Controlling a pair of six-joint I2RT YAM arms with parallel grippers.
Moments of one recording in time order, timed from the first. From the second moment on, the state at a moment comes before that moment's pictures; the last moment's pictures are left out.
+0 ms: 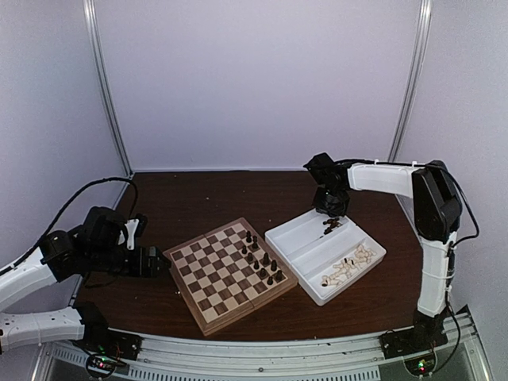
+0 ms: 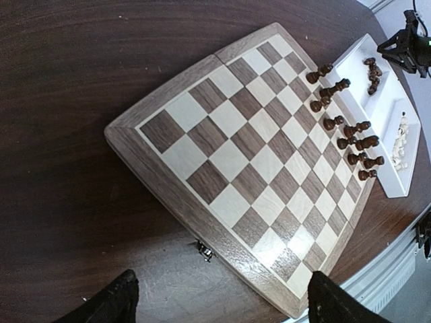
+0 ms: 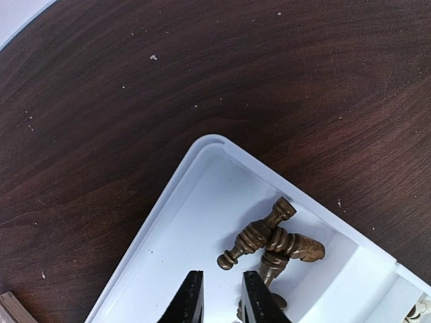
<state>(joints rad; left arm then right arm) -0.68 0.73 0.61 -0.71 0.03 -0.60 0.51 2.02 1.56 -0.71 0.34 0.89</state>
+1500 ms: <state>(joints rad) -0.68 0.76 0.59 -0.68 0.00 -0.59 0.45 2.05 1.47 -0.59 0.25 0.79</state>
